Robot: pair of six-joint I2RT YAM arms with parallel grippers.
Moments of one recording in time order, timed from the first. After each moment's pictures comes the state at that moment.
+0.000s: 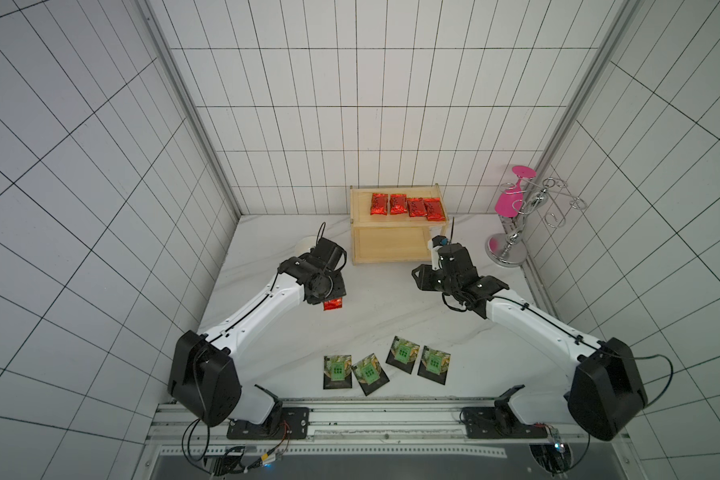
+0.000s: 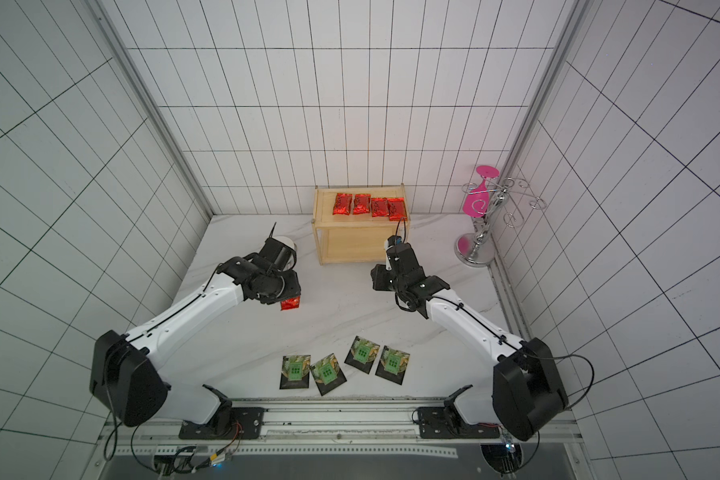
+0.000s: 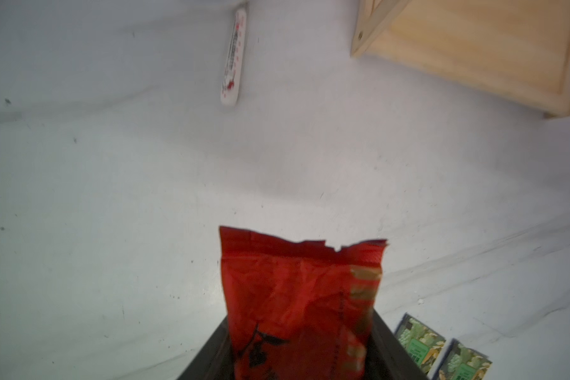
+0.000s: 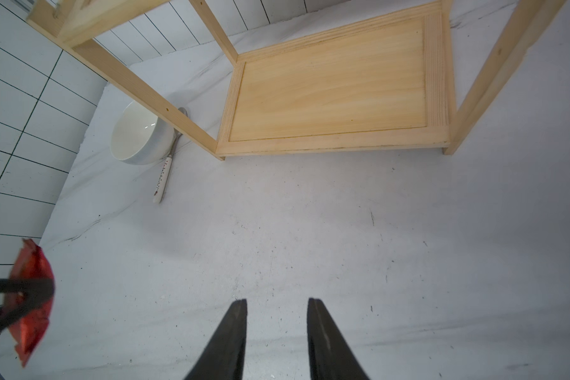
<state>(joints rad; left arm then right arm) -0.47 1.46 1.32 -0.92 -0.06 -0.68 0.61 1.34 0.95 -0.29 -0.02 0.48</state>
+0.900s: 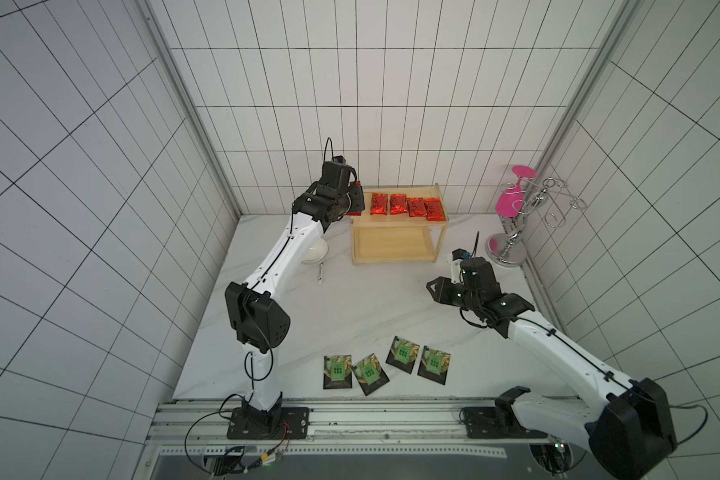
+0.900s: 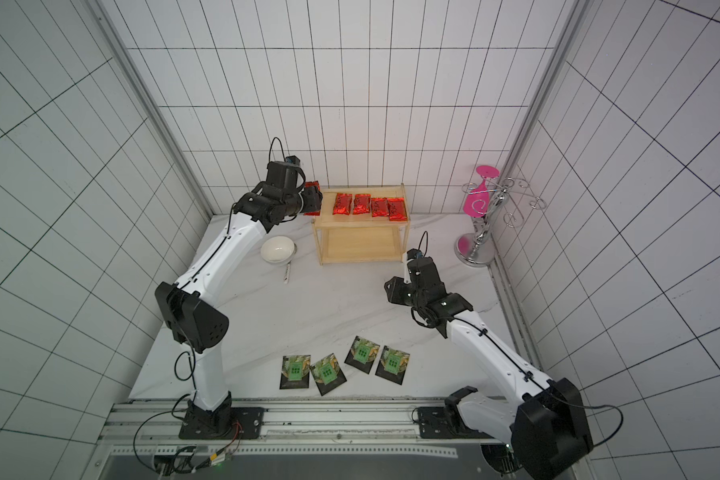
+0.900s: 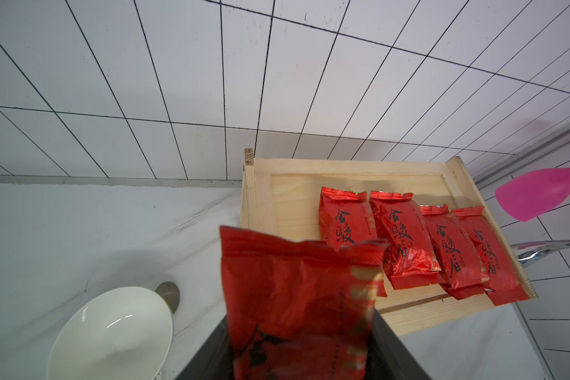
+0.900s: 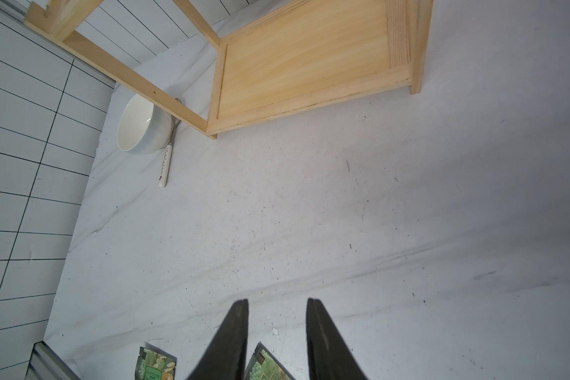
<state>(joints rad) -0.42 1.97 2.13 -0.70 -0.06 -0.39 0.54 1.15 0.80 -0.35 -0.14 0.55</state>
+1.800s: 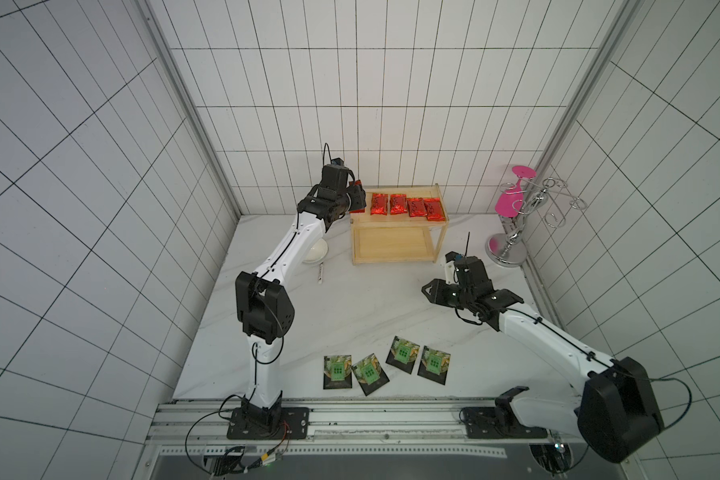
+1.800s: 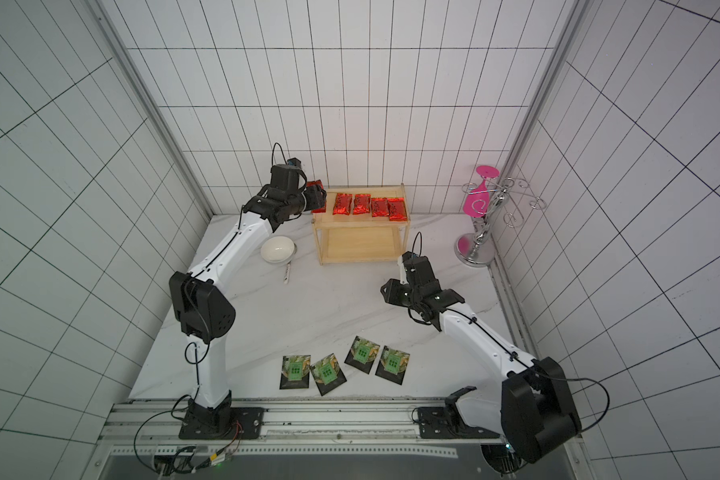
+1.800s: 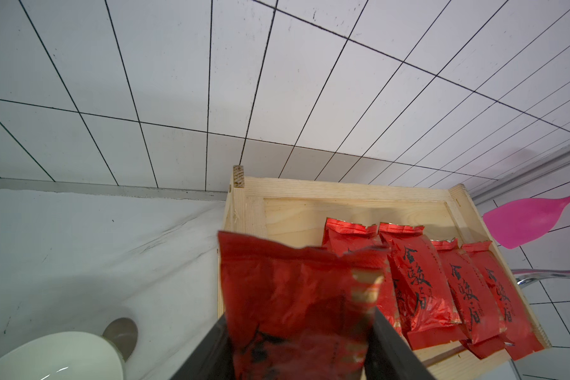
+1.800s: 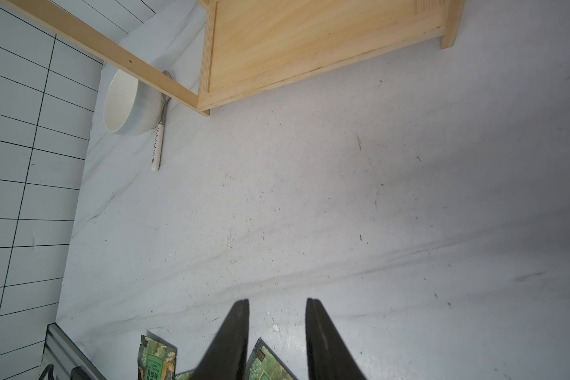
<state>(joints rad) -0.38 2.06 2.10 -0.55 0.02 -0.44 0.52 1.25 0.80 -0.31 -0.22 0.56</state>
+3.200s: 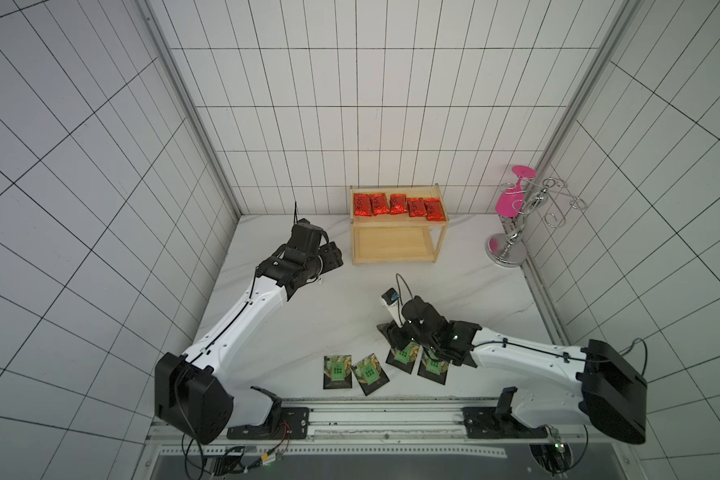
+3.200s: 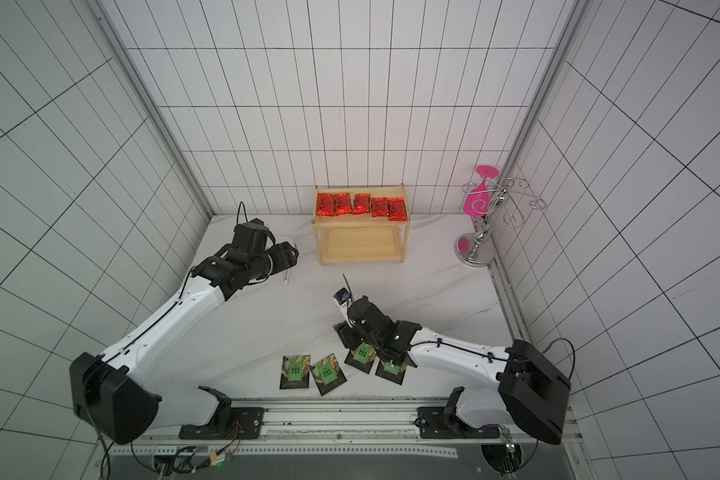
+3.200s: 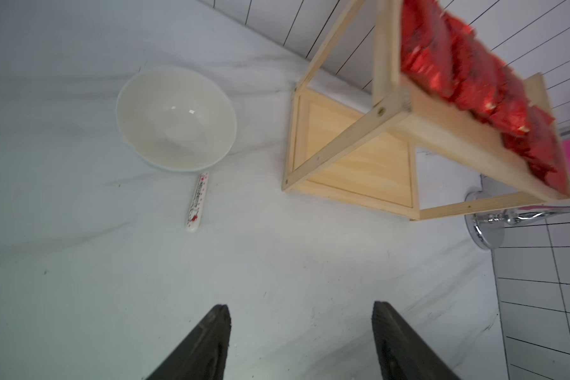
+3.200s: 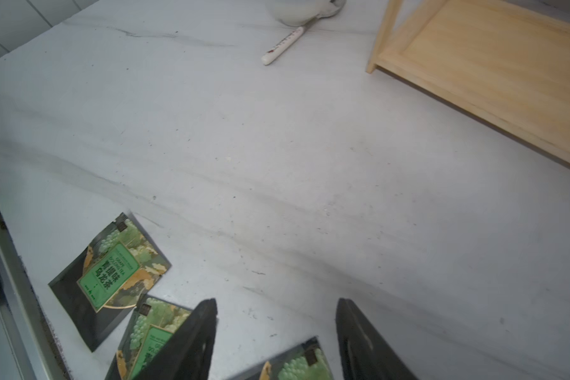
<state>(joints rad) -0.36 1.32 1.12 -0.60 0.00 -0.72 1.18 1.37 0.71 -0.06 0.18 0.13</state>
